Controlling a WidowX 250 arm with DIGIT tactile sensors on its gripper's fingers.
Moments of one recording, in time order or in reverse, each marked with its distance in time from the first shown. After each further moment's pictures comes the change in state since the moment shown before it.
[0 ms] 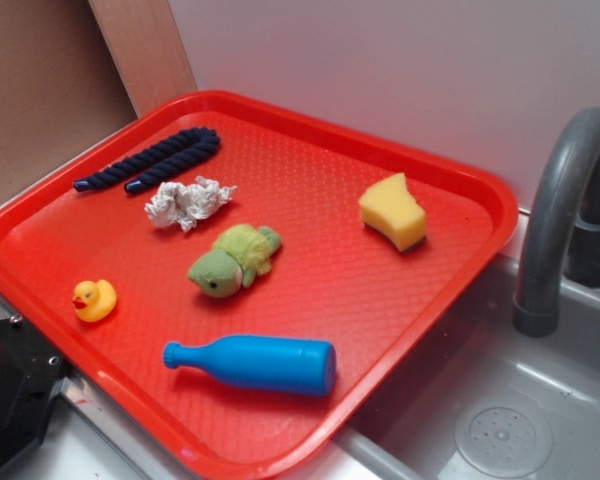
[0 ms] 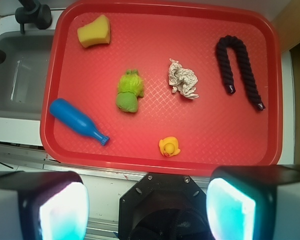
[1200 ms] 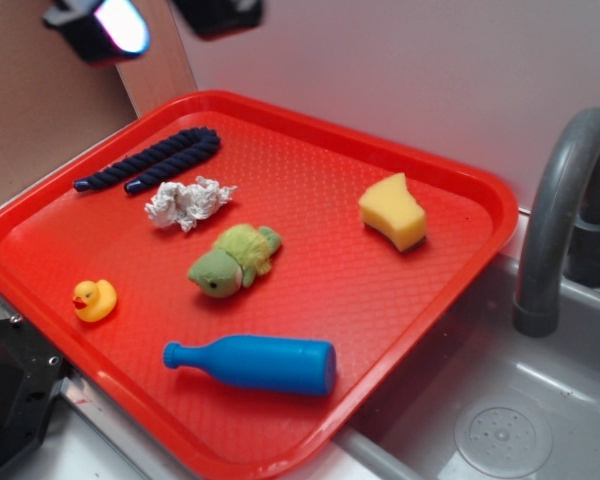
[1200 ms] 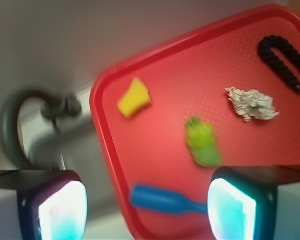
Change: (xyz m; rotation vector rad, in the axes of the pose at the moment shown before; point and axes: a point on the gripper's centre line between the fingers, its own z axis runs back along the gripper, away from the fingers) arm 0.102 -0.092 -0.045 -0.121 -0.163 0.575
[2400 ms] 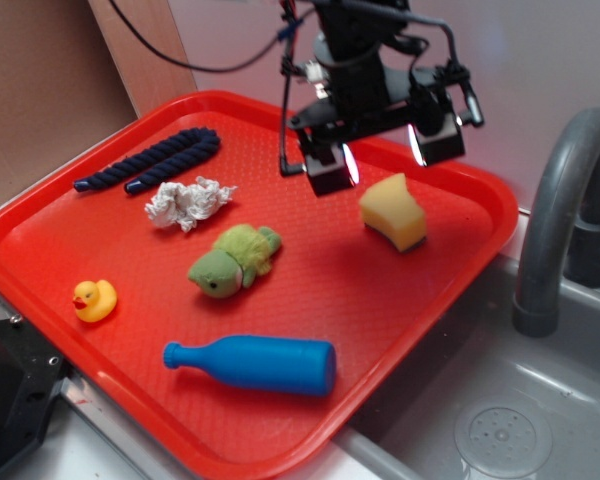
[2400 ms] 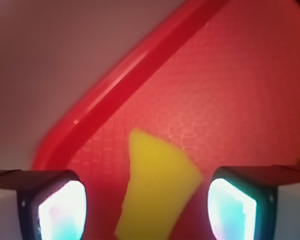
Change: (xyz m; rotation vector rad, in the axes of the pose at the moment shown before) arm 0.052 -0.020 -0.169 0.153 -0.082 0.304
